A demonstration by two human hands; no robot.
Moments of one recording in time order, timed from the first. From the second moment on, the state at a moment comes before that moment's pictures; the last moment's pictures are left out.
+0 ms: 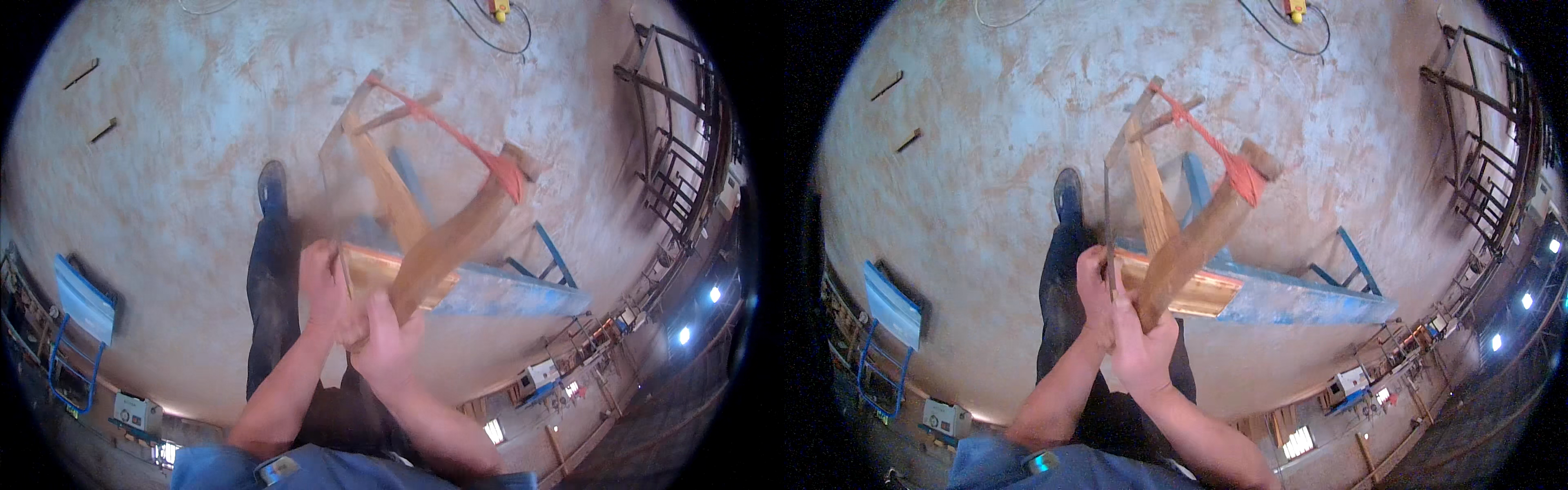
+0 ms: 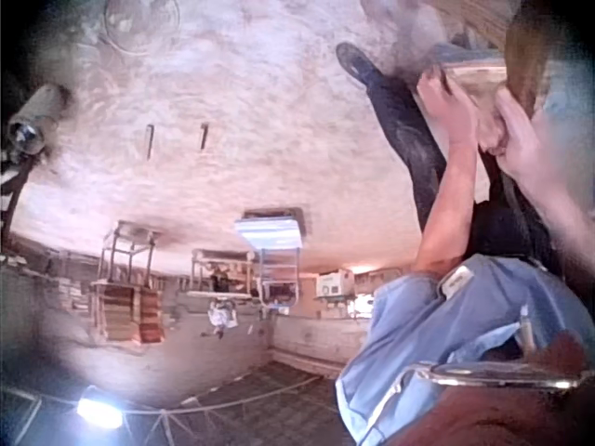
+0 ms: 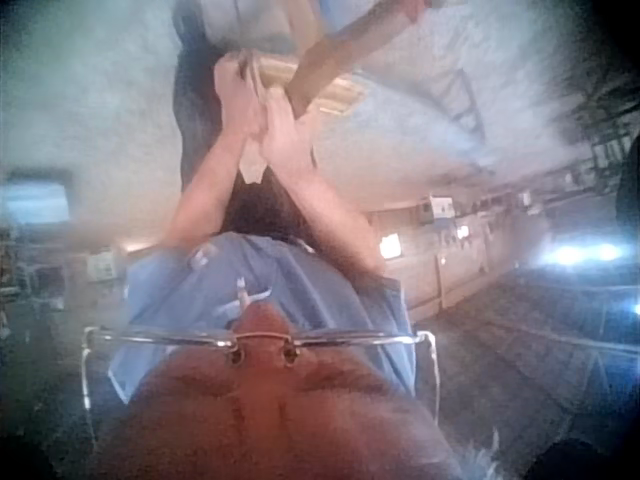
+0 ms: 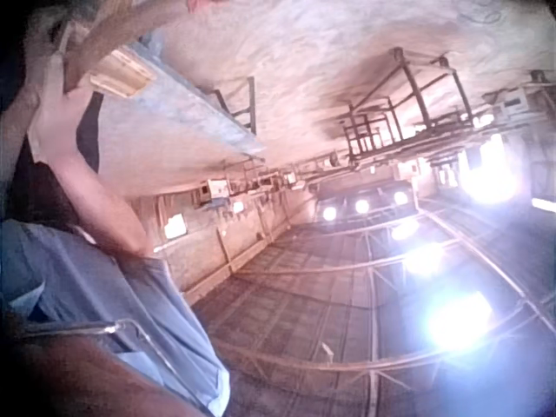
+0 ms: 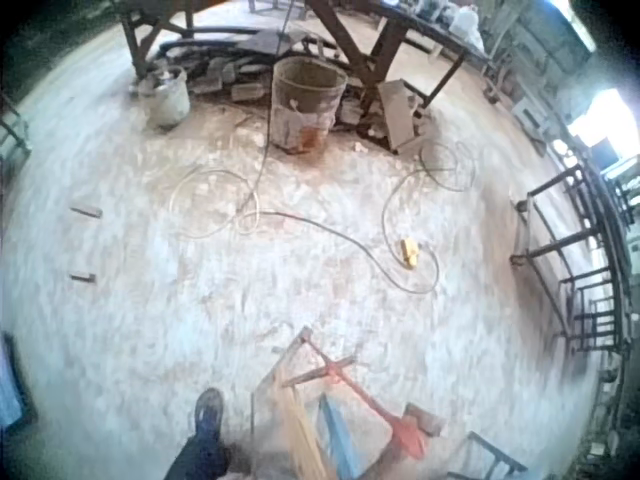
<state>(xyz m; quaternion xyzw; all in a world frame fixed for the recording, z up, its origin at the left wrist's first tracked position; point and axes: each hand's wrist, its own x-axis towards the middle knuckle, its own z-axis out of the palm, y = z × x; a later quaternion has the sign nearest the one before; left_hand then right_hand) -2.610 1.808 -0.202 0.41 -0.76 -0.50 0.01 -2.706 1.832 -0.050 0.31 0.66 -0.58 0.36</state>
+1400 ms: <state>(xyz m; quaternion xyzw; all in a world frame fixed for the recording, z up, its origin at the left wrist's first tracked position) -2.621 1.807 -0.192 0.42 -0.76 -0.50 0.06 -2.720 1.829 -0.040 0.40 0.60 -0.64 0.28</state>
